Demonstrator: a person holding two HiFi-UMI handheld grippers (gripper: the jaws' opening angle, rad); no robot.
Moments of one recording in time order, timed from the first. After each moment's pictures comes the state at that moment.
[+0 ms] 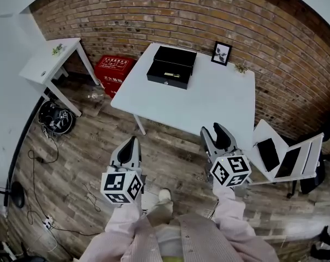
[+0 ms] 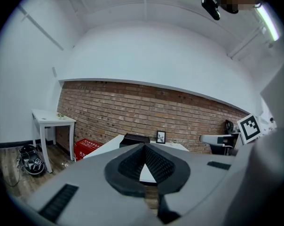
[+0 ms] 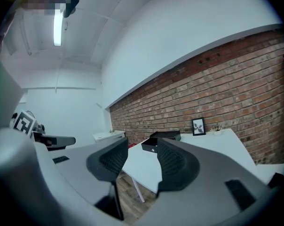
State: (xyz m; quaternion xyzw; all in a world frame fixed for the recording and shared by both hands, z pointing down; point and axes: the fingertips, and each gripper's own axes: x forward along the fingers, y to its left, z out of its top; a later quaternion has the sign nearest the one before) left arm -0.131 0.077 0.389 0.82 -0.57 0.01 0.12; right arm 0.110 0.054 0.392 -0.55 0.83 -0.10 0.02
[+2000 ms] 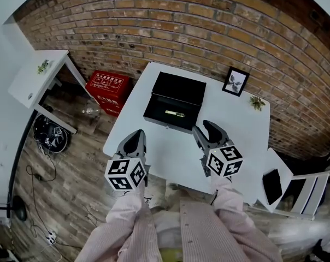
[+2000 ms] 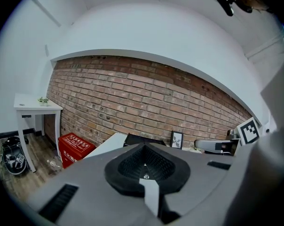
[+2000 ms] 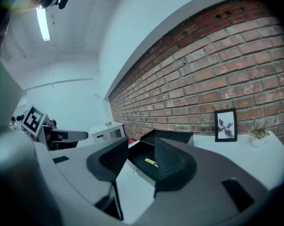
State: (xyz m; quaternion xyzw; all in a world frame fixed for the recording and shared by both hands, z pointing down) left arm -0.103 -0.231 0.431 0.82 -0.55 0.03 0.18; right arm 0.097 -0.248 0.439 -0.50 0.85 -0.15 -0.04
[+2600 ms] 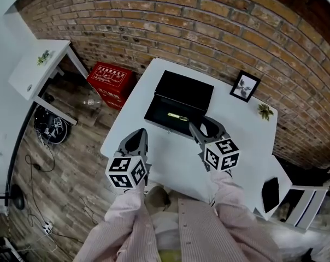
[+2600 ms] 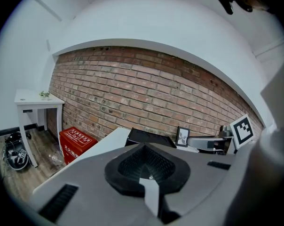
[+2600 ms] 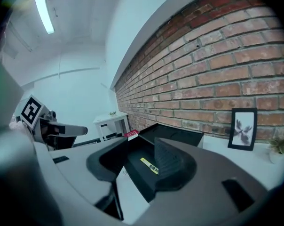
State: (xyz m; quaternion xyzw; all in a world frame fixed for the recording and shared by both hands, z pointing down) left arm -0.097 -0.271 0.457 0.80 -0.56 0.05 0.21; right arm 0.080 -0.311 0.468 -0.45 0.88 -0.15 -0.10
